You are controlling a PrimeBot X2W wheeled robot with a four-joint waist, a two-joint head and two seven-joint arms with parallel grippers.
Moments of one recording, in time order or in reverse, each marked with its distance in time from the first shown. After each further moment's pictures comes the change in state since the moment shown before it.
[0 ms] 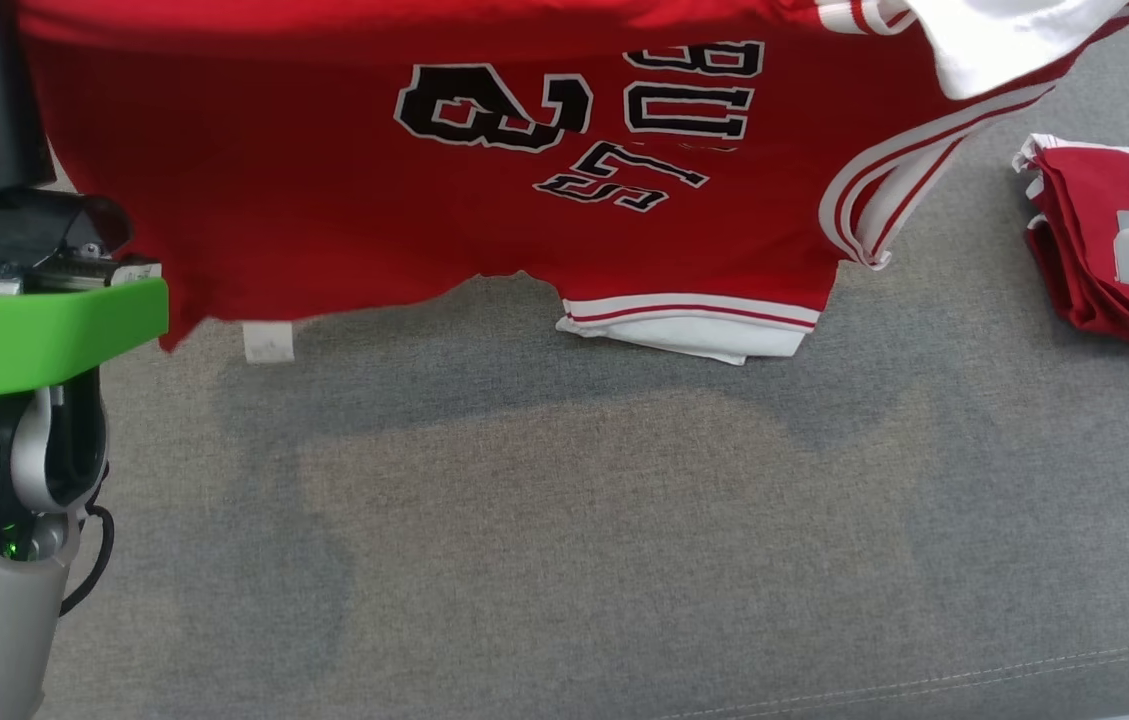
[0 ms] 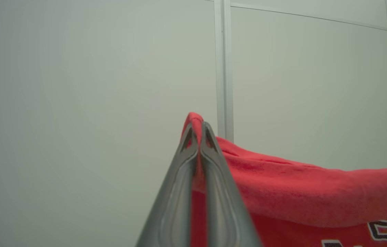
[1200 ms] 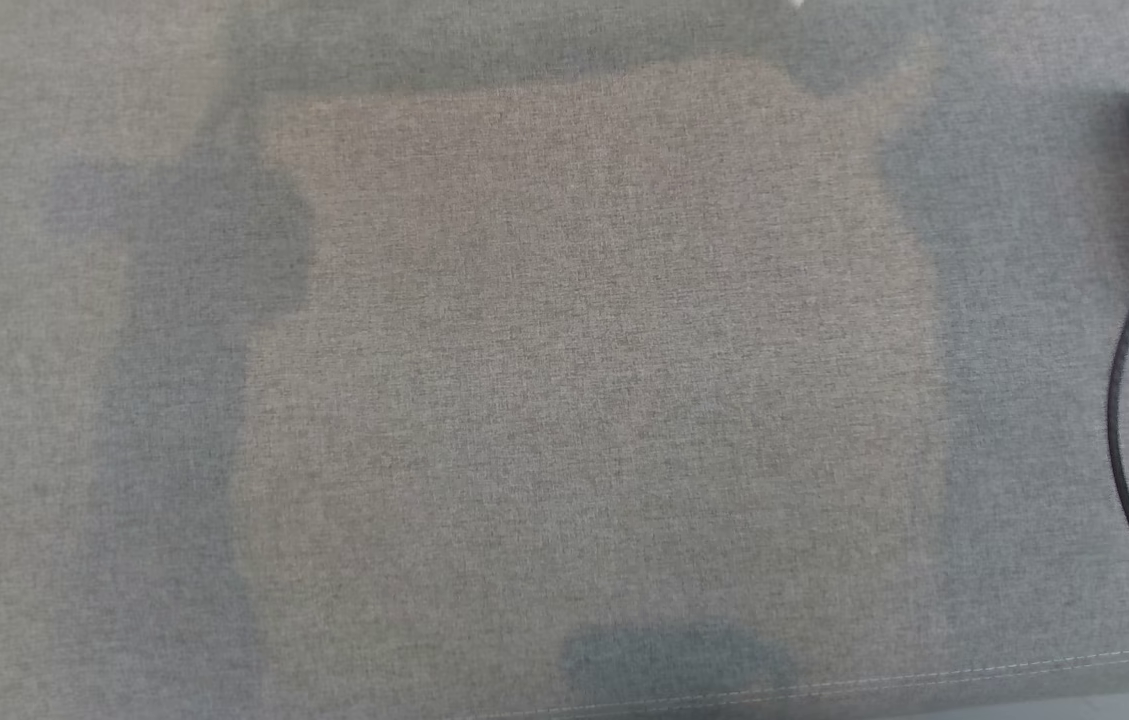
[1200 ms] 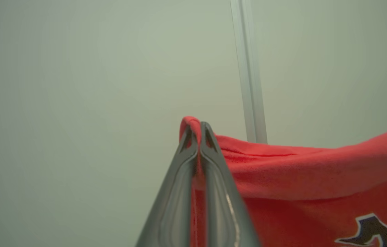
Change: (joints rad) left arm -0.785 -0.113 -0.065 0.739 0.058 -0.199 -0.091; right arm -1.001 0.124 0.064 0.857 -0.033 0.000 -0.169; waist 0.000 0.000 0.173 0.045
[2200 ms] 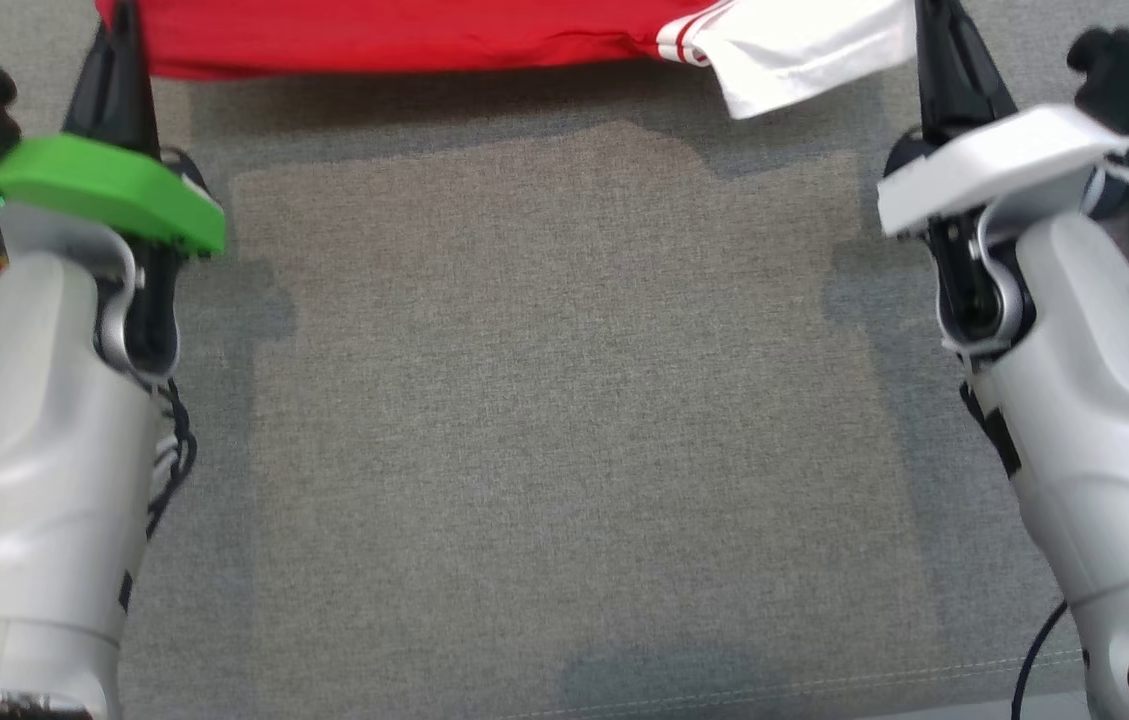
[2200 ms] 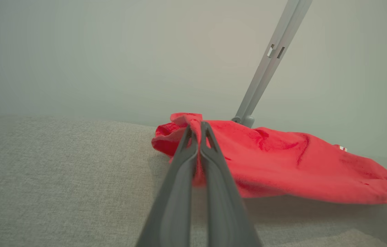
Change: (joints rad) left arm 0.396 -0.094 0.026 0.318 -0.202 -0.090 -0.009; right arm 0.639 0.045 0.170 0.040 0.254 0.000 -0.006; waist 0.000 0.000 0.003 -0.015
